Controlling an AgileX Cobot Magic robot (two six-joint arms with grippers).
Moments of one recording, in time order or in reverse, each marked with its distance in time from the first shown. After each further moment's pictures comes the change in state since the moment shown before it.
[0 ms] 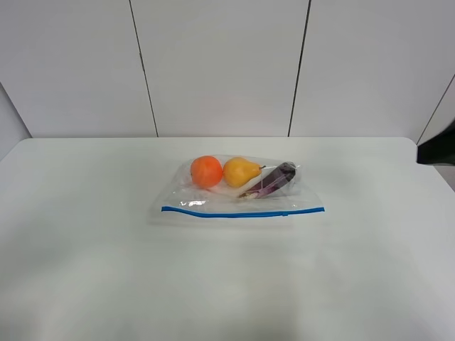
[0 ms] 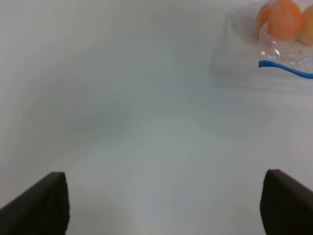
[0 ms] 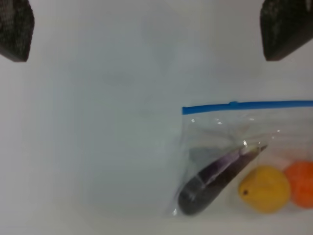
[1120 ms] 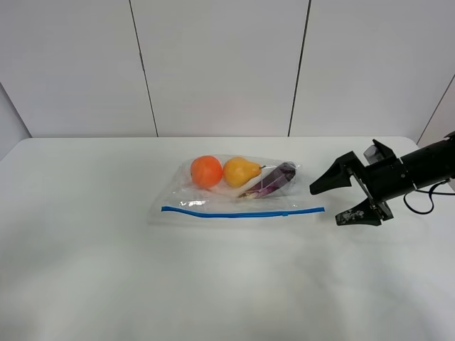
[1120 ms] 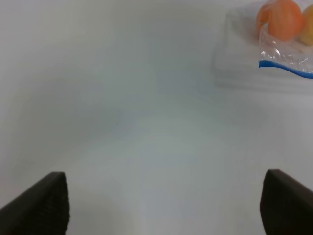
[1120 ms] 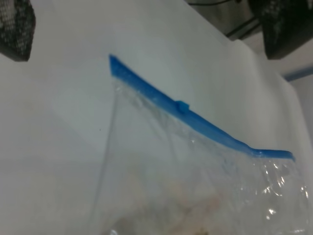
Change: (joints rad) left arm 0.000 0.000 0.000 0.000 0.000 0.000; right arm -0.174 1.016 -0.116 0.816 0.169 -0.711
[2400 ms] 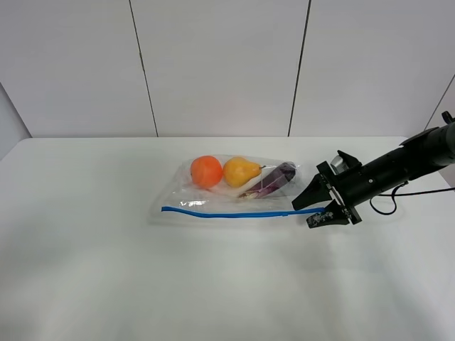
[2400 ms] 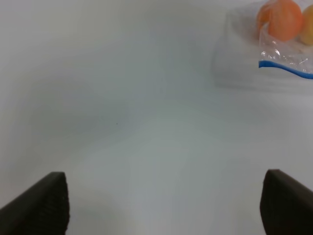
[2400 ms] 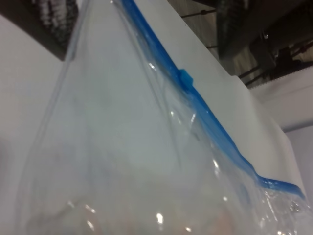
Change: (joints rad) left arm 0.000 0.000 0.000 0.000 0.000 0.000; right arm 0.093 0.196 -0.171 -0.025 0.104 -0.022
